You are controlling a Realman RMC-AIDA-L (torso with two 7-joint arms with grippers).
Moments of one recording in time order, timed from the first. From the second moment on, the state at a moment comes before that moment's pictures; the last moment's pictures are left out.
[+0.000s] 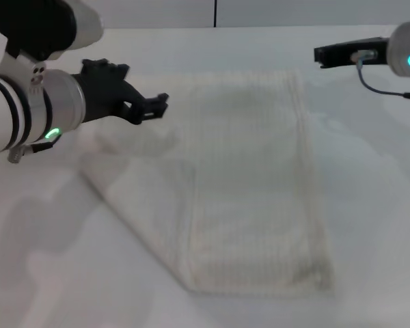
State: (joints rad) left arm -0.21 -2.06 -1.37 -1.68 2.62 -0.84 0.47; right arm 0.48 2.08 -1.38 -1.27 -2.48 -0.88 2.80
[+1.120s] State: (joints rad) left arm -0.35 -2.07 -1.21 -1.41 2.57 -0.78 0.51; right arm 0.89 2.08 -1.30 -0.68 -2.66 -0.95 2.84
